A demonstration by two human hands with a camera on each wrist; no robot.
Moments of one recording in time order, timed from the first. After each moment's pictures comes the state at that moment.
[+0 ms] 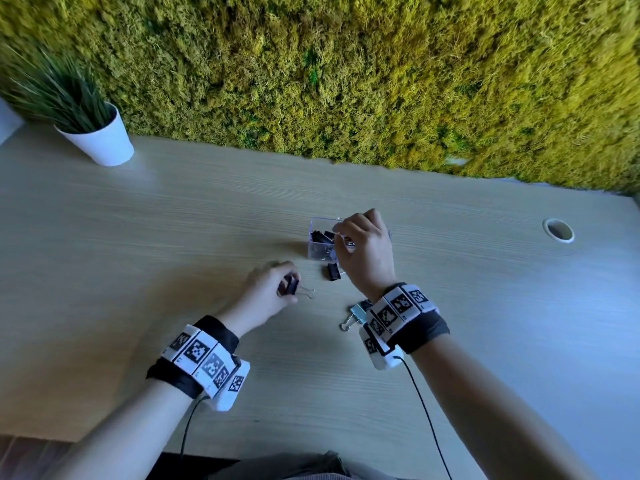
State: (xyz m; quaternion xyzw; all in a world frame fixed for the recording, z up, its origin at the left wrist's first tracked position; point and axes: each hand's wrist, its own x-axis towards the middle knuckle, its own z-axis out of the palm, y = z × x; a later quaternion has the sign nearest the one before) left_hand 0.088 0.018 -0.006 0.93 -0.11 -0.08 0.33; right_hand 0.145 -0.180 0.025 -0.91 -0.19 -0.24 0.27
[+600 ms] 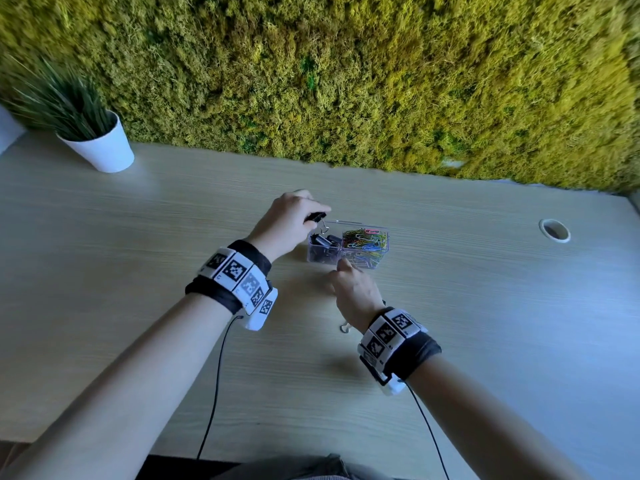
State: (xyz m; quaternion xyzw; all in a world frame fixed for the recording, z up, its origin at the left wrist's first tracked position) left_hand 0.180 -0.010 0.057 0.93 -0.20 0.05 0.30; right_hand 0.104 -0.172 0.006 -0.97 -0.18 0.09 0.11
